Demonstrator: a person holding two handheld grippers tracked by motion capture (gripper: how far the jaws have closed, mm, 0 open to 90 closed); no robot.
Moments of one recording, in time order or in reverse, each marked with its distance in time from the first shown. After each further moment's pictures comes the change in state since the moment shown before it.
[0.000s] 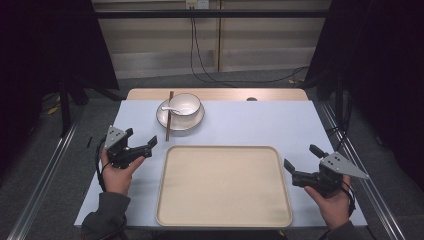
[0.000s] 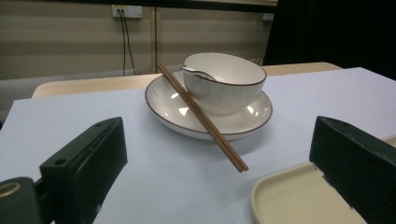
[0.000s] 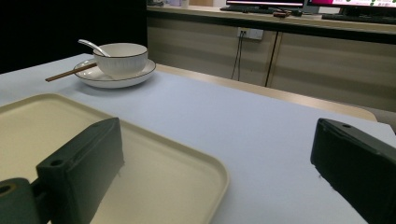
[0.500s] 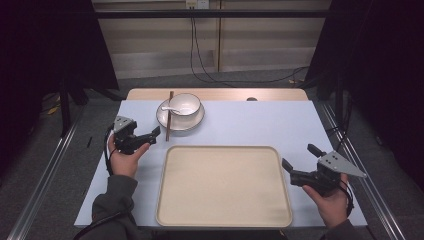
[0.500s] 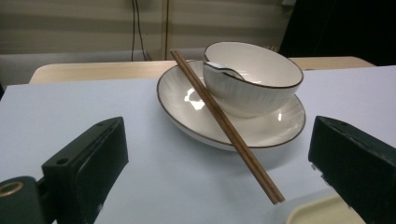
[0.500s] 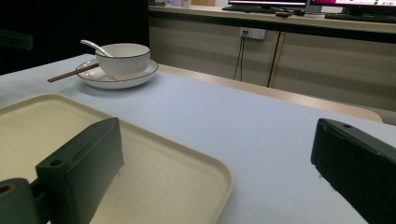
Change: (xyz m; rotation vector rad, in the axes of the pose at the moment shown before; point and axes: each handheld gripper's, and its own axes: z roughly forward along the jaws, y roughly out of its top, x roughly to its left) left arm 0.010 0.009 0.043 0.083 0.051 -0.036; right arm 0.002 0.001 0.004 0.000 0.005 -0.005
